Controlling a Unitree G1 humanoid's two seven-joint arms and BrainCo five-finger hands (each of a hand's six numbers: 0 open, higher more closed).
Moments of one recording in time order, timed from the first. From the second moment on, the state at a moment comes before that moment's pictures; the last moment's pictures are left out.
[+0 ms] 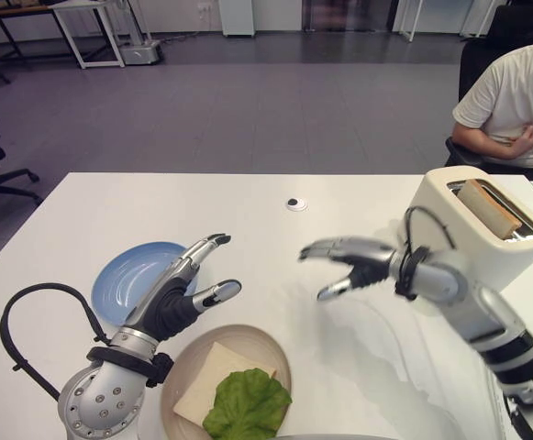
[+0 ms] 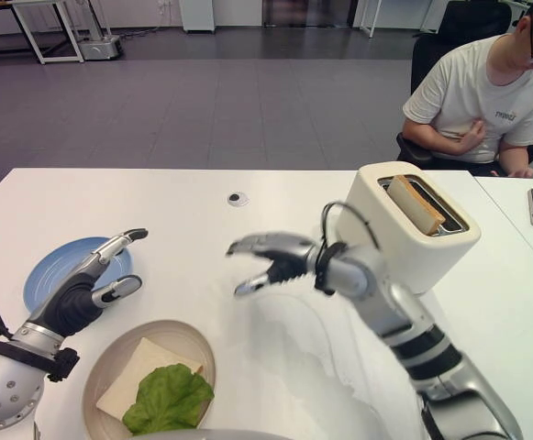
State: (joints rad) left arm 0.38 0.28 0.10 -1.01 0.47 0.33 -0.50; right arm -0.46 -0.67 0.35 -0.16 -0.43 -0.17 0.62
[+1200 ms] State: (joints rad) left arm 0.66 0.76 0.15 -0.83 0.61 -0.28 -0.71; right arm -0.35 -0.59 0.32 -0.25 -0.34 -0.08 0.68
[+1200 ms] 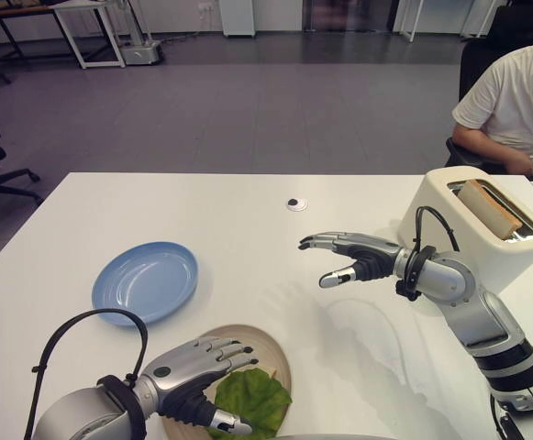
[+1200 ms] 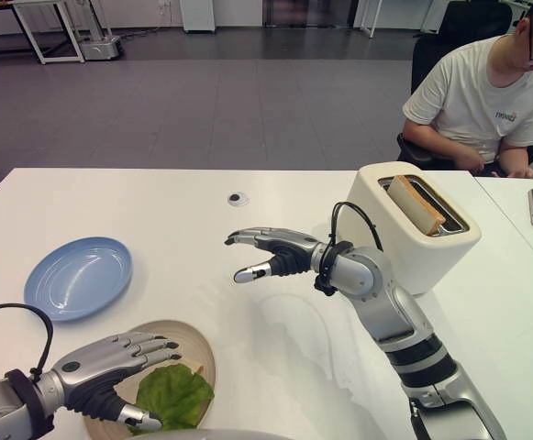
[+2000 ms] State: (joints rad) left arm 0.59 0.70 0.05 -0.74 0.74 -0.44 -0.55; right arm -0.36 -0.57 0.32 -0.22 -0.38 -0.10 0.68
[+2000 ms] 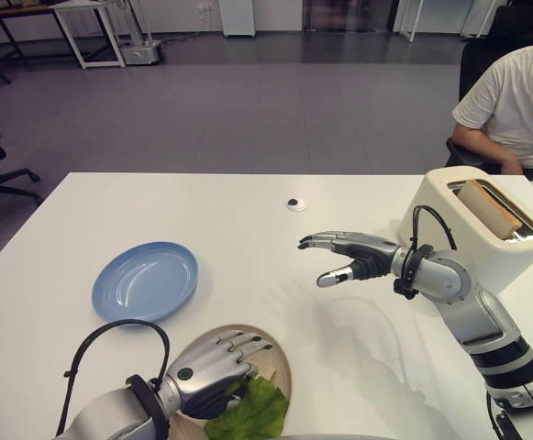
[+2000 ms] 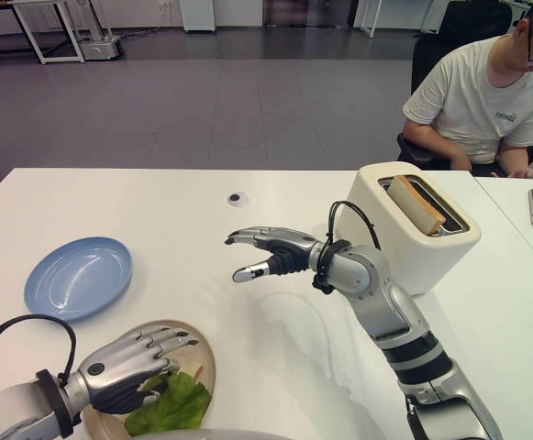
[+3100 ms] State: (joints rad) left arm 0.30 0.60 0.42 -0.69 0.74 -0.22 -0.34; right arm -0.39 -0.57 0.29 -0.18 -0.41 -0.10 0.62
